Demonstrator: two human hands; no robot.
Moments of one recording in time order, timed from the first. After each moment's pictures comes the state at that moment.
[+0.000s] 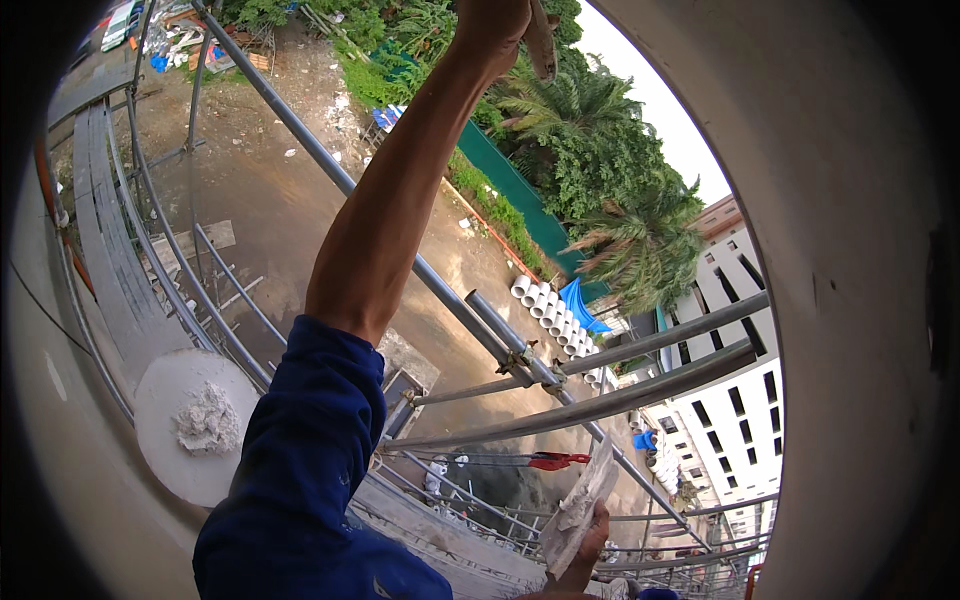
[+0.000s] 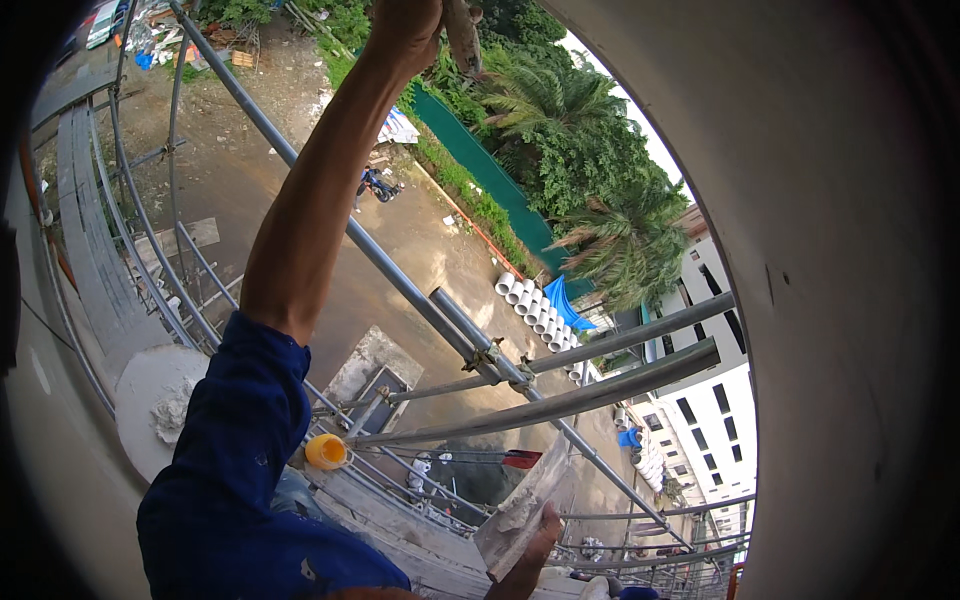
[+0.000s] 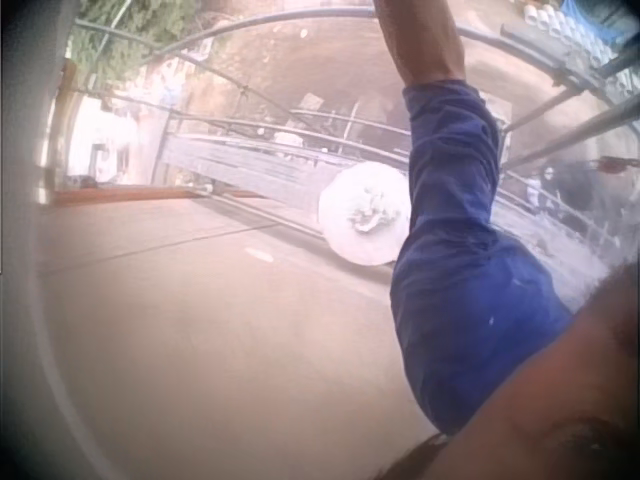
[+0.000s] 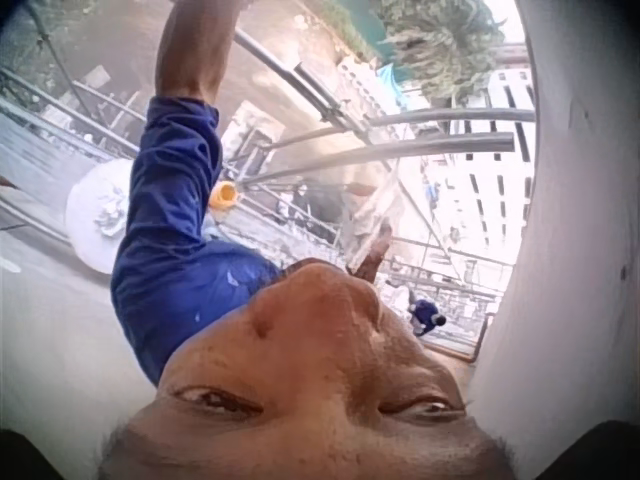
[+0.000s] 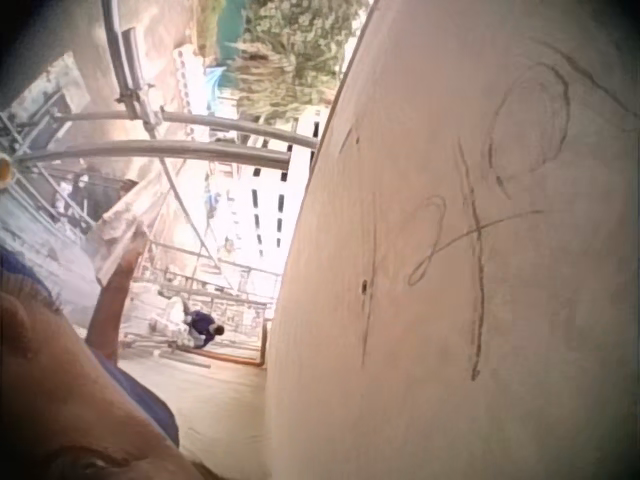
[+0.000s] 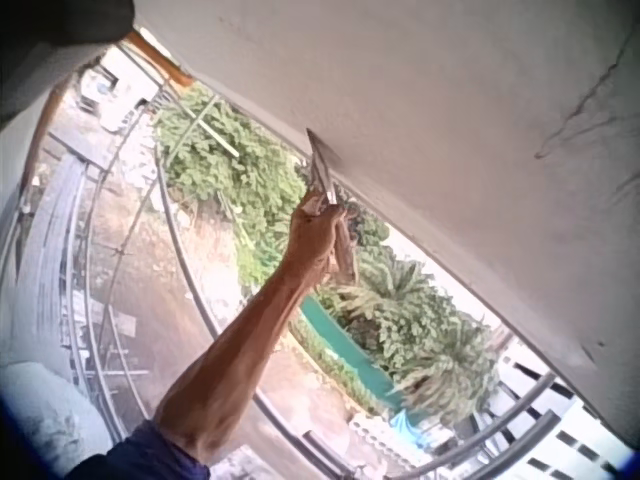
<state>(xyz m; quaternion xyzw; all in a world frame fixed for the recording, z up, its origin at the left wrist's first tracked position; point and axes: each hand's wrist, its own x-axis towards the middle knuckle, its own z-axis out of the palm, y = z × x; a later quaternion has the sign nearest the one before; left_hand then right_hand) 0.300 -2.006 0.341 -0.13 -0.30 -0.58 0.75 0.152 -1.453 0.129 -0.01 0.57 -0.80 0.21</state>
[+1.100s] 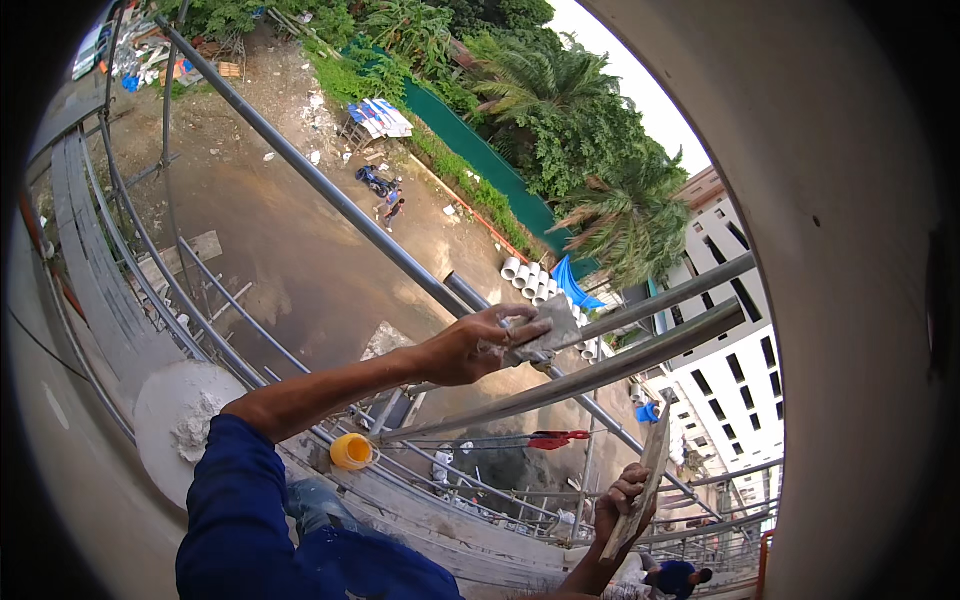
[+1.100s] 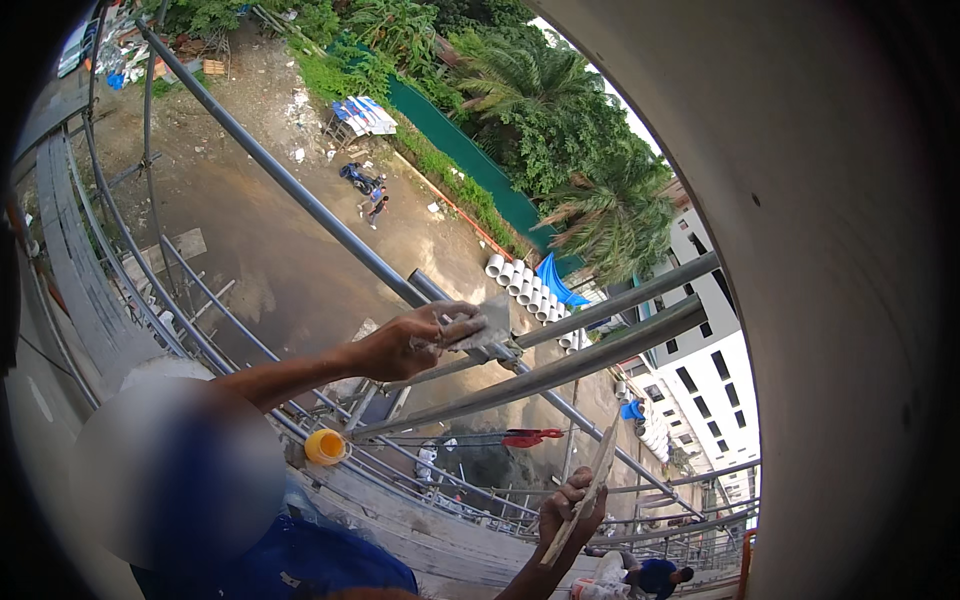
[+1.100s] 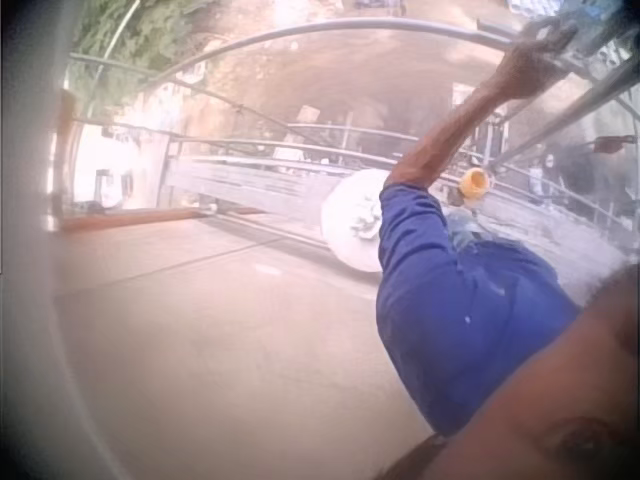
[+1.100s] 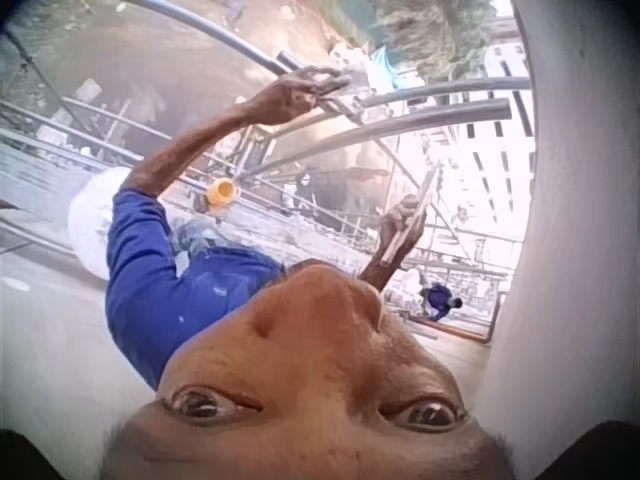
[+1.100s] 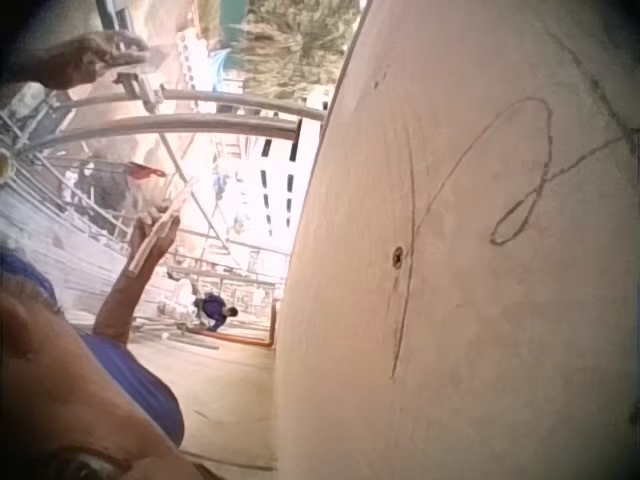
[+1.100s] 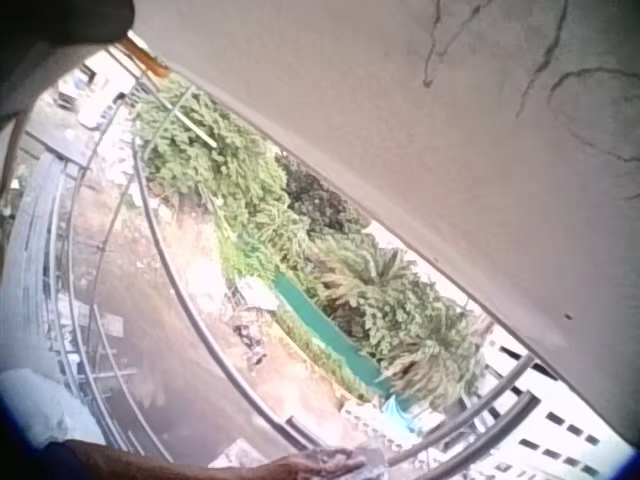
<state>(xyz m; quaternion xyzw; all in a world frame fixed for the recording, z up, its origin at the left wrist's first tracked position) 0.225 -1.768 0.093 -0.15 -0.73 -0.46 0.49 0.116 -1.417 0.178 -0.11 0.19 -0.90 0.37</state>
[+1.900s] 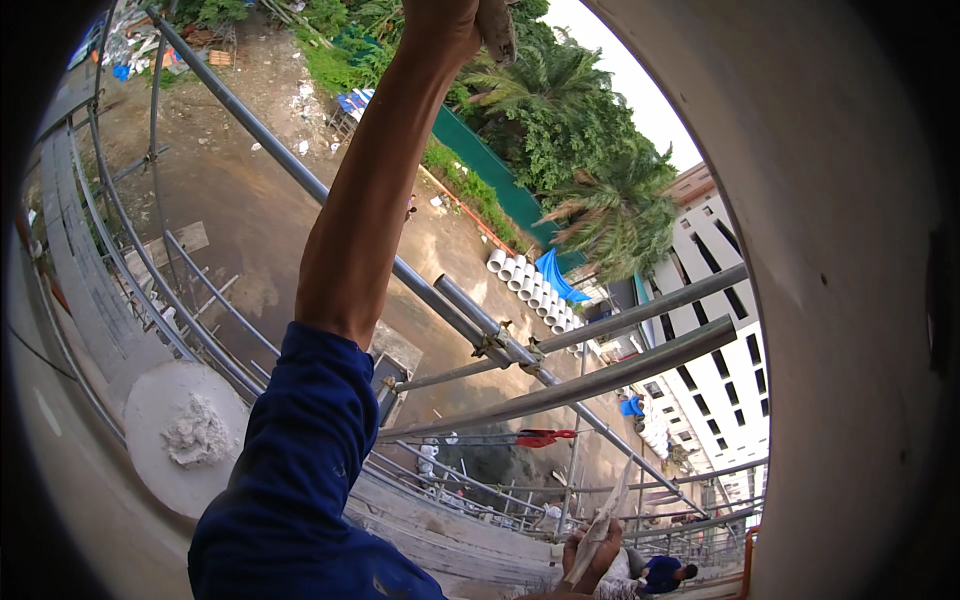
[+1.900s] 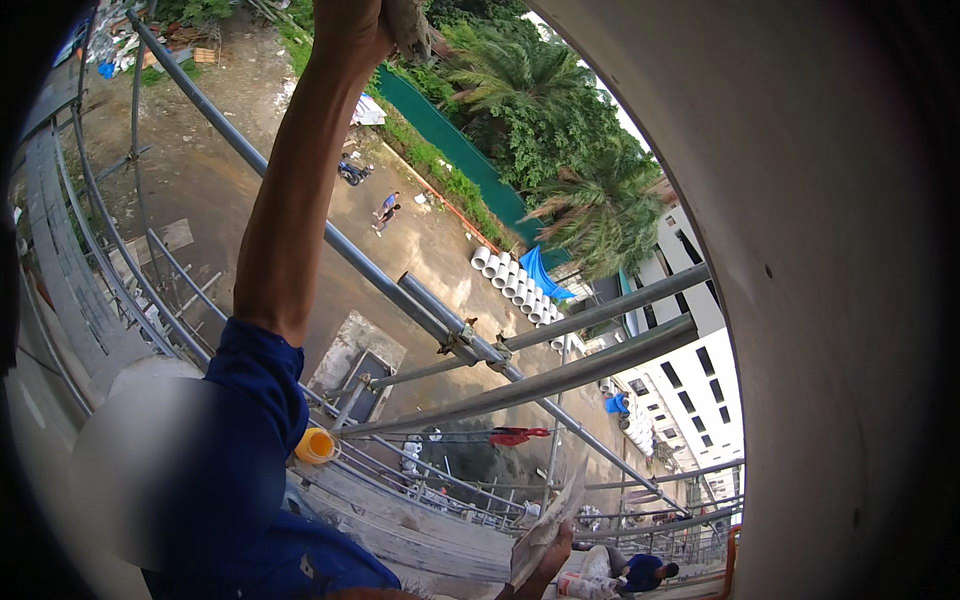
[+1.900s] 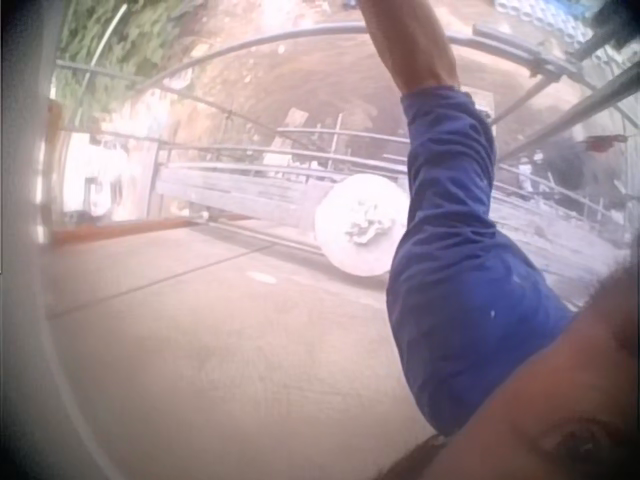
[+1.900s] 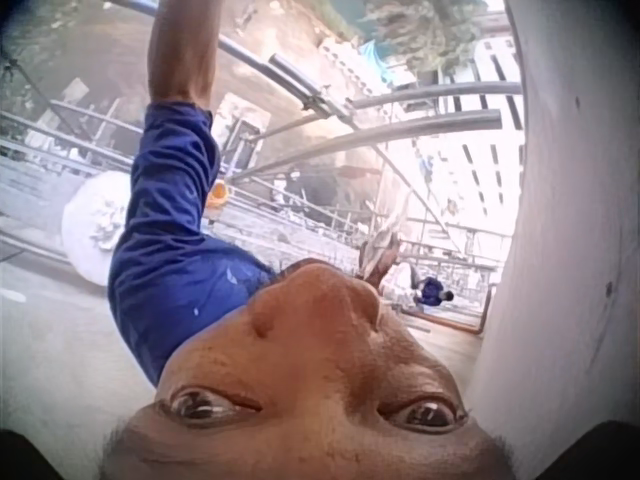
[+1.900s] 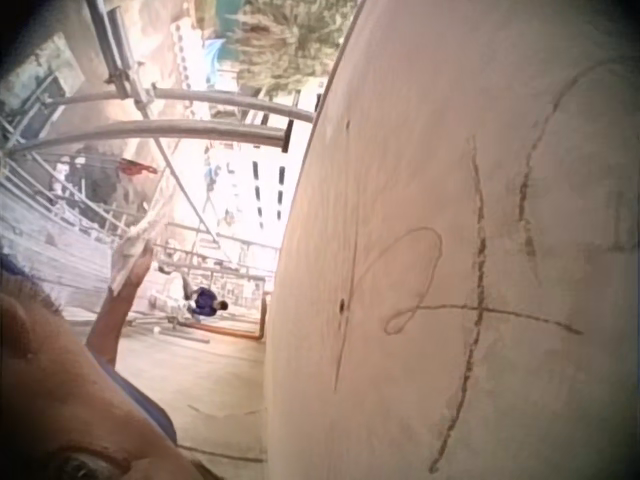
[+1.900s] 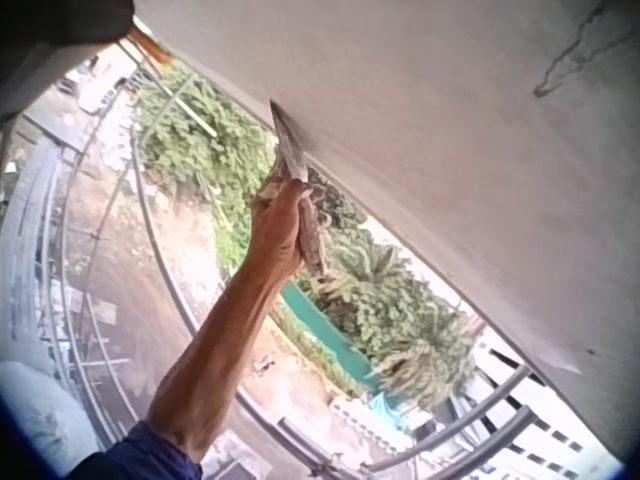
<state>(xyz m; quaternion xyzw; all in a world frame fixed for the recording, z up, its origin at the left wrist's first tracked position) 0.280 -2.016 0.340 -0.25 -0.24 -0.56 0.76 0.139 -1.382 0.144 0.04 0.49 -0.86 0.13</state>
